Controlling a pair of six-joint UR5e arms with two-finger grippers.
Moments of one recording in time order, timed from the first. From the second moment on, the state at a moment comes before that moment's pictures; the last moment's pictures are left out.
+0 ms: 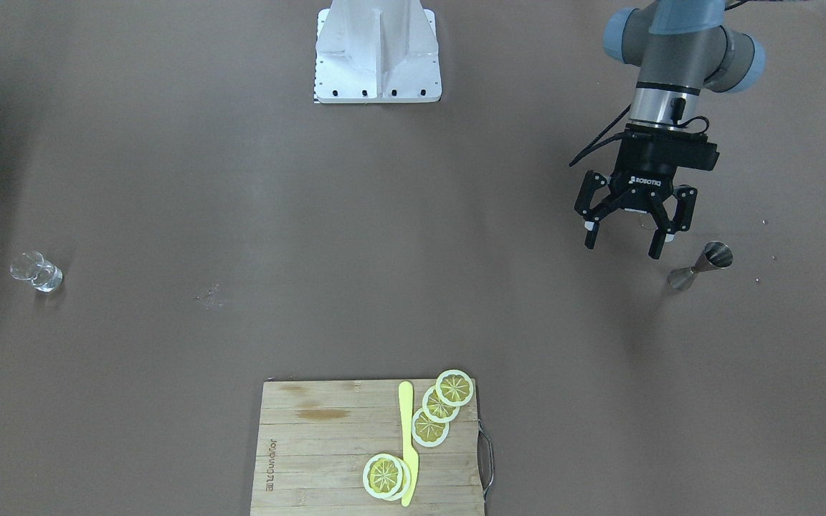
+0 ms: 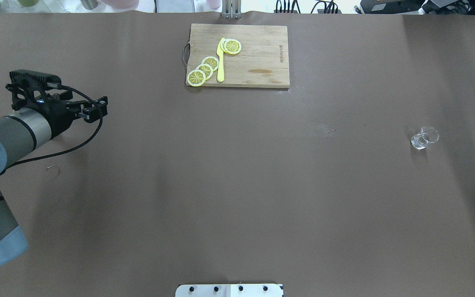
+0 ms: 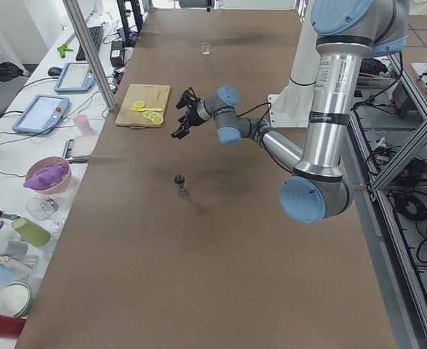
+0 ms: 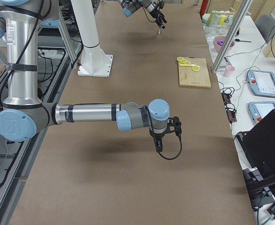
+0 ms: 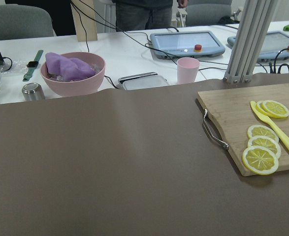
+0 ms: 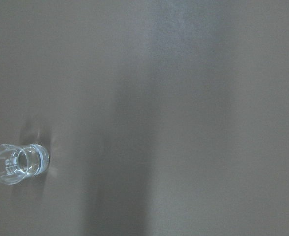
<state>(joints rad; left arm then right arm) -0.73 -1.75 -1.89 -2.22 -1.45 -0.89 1.49 -1.63 1.69 -1.42 2.39 0.07</state>
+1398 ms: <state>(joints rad) -1.43 -1.72 -1.73 -1.75 -2.31 -0.15 1.50 -1.63 1.70 -1.42 2.38 0.07</state>
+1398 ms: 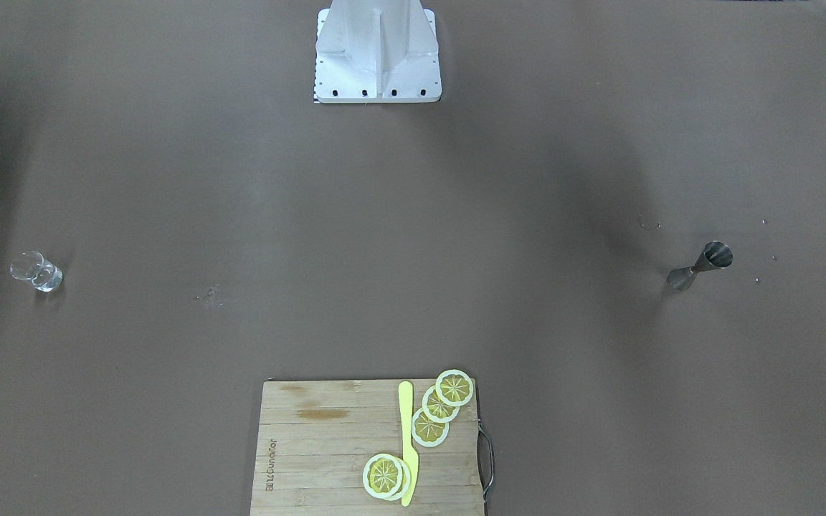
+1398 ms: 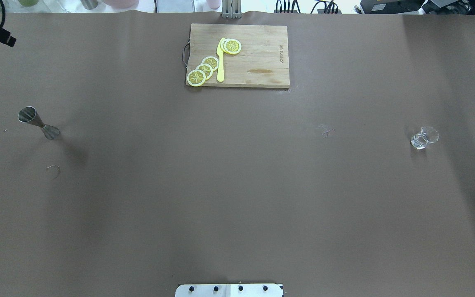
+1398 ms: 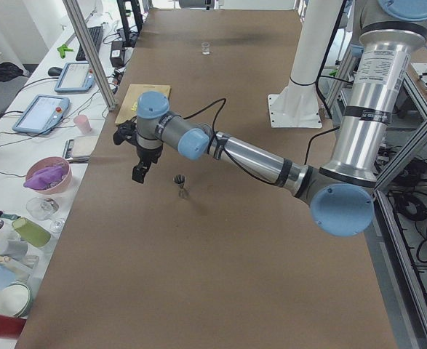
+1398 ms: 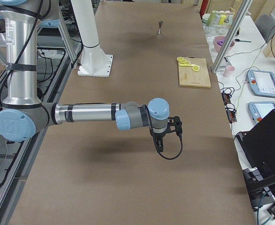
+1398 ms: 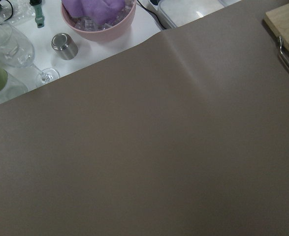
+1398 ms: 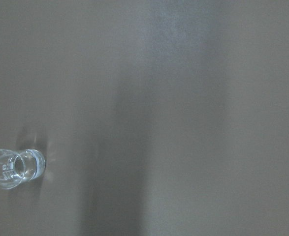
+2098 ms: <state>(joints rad) -1.60 -1.45 -1.74 -1.68 -2.45 -0.04 1.50 -1.63 1.69 -1.42 2.36 0.07</state>
